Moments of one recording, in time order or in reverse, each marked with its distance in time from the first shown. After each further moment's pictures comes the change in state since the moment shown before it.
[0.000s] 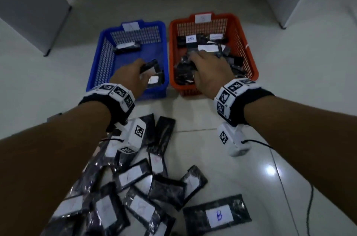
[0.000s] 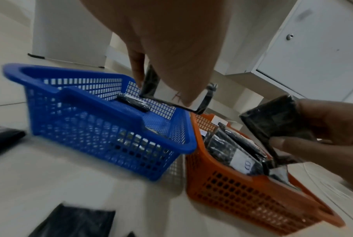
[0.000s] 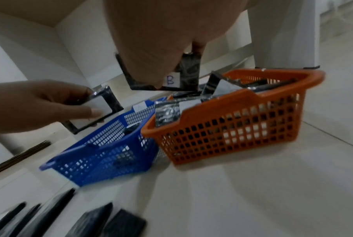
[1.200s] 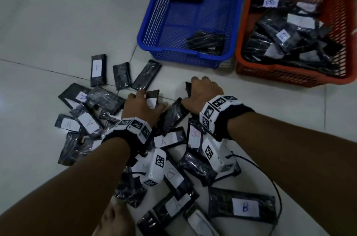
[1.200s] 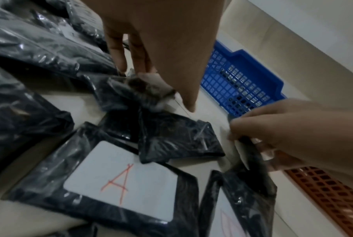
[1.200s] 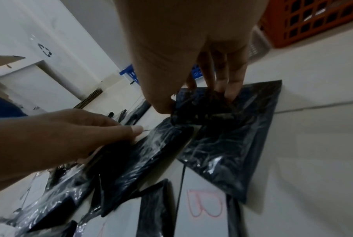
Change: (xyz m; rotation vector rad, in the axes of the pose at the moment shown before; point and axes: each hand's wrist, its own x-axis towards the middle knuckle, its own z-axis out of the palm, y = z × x) left_hand -0.155 -0.093 0.080 -0.133 -0.093 -0.777; right_hand -0.012 -0.129 0.125 0.103 -0.617 0.035
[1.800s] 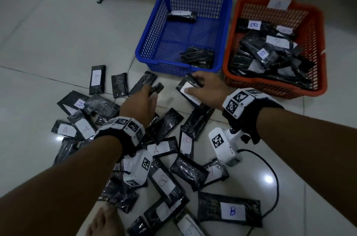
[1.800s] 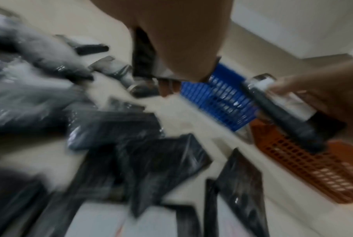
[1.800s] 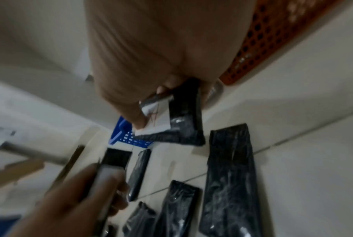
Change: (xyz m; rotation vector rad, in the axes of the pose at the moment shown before) left_hand -0.007 0.027 -0.035 0.018 0.093 0.400; right_hand -0.014 0.023 -0.055 0.700 0.048 -0.060
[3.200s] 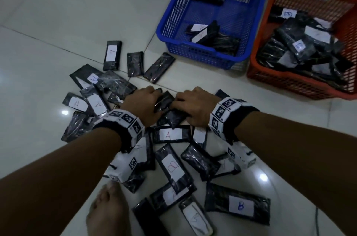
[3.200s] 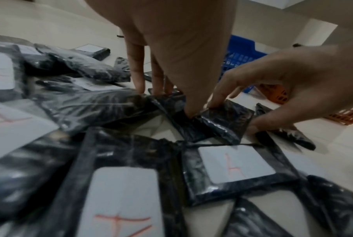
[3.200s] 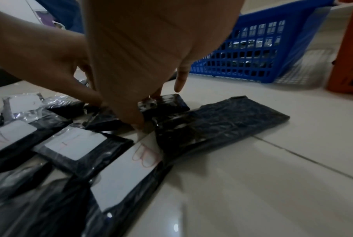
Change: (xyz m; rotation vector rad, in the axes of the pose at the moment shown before) left_hand -0.028 -0.052 0.011 0.286 -0.223 0.139; right_hand -0.001 0.018 0.080 -1.058 -0.497 -0.745
